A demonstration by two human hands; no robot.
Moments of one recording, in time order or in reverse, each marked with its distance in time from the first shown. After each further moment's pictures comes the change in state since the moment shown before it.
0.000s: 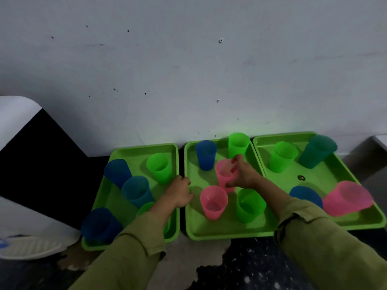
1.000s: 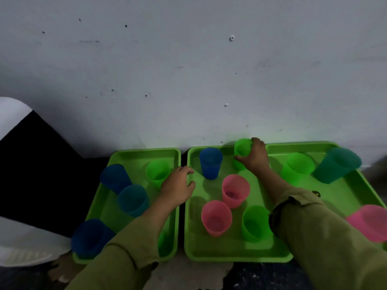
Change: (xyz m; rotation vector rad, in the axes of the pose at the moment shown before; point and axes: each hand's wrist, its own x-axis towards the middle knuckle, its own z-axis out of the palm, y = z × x) left_hand 0.030 0.002 -0.023 -0.148 0.332 0.078; right_hand 0.086 0.002 -0.028 -0.043 0.481 0.022
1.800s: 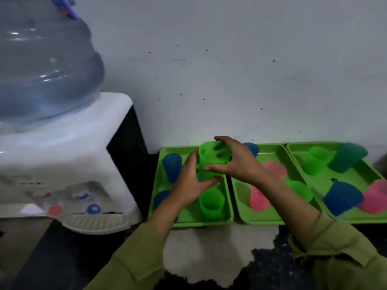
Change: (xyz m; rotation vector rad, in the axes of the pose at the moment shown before) left_hand -0.141 -0.076 -0.121 -0.610 0.184 0.281; right_hand -0.234 -0.244 -0.011 0.157 -0.196 -0.469
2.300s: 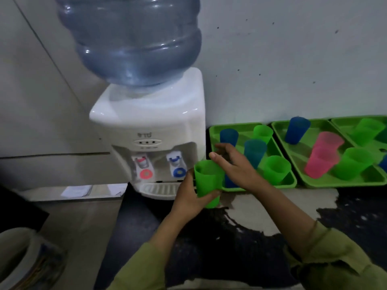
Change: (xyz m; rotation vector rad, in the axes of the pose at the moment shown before) left_hand -0.162 -0.083 -0.179 -0.019 0.022 -0.191; right_hand -0.045 -0.144 0.196 0.274 0.012 0.135
